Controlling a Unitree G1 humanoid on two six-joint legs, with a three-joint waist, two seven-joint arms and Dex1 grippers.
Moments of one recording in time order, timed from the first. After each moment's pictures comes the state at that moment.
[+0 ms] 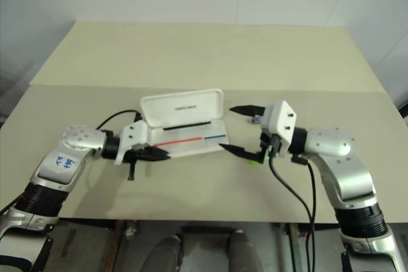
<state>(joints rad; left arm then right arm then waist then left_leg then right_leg) -0.52 0.73 -0.18 0.00 -0.15 0.34 -1.18 -0.38 -0.68 -0.01 -0.28 0.44 0.20 1.02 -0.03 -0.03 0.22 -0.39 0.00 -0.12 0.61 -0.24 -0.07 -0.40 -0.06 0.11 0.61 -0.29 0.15</state>
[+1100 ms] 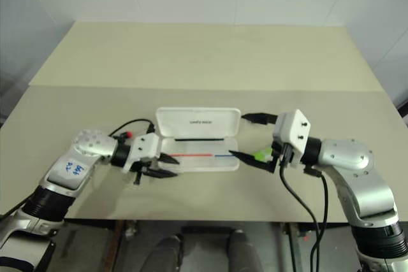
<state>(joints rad) -0.50 0.71 -0.25 -0.03 -0.14 0.30 -1.22 -0.27 -0.73 -0.08 -0.40 0.47 0.27 0.98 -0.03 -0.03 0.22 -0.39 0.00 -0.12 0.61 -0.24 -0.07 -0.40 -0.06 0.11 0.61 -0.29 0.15</state>
